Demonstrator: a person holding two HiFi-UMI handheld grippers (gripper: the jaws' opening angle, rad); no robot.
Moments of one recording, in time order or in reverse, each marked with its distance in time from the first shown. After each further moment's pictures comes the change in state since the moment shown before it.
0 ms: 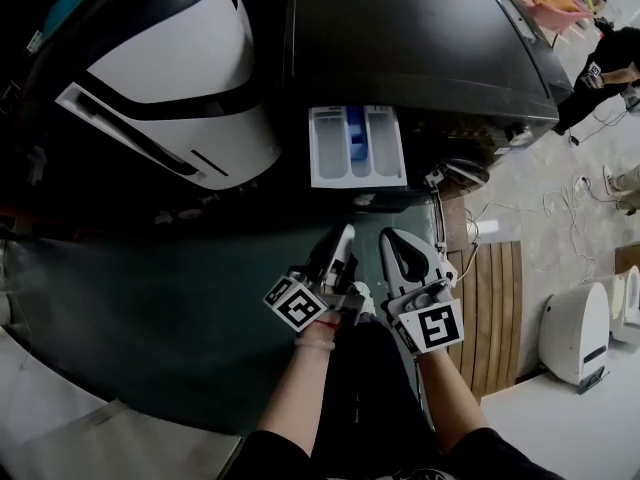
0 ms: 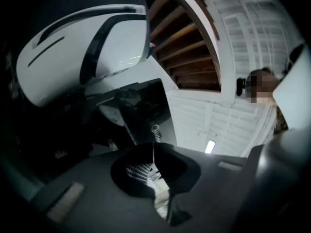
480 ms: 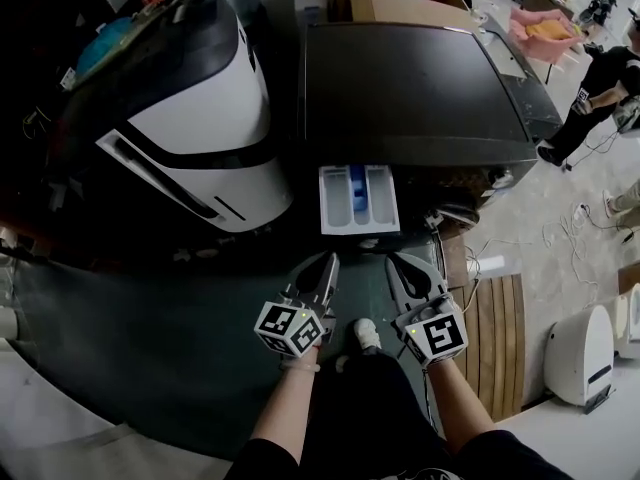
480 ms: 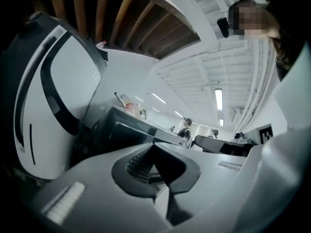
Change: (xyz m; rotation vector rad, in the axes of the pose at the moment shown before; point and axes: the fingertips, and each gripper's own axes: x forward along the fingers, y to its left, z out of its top) left arm 0.006 -0.041 0.059 0.601 0.241 0.169; right arm 0.007 -0.014 0.052 -0.019 0.045 0.040
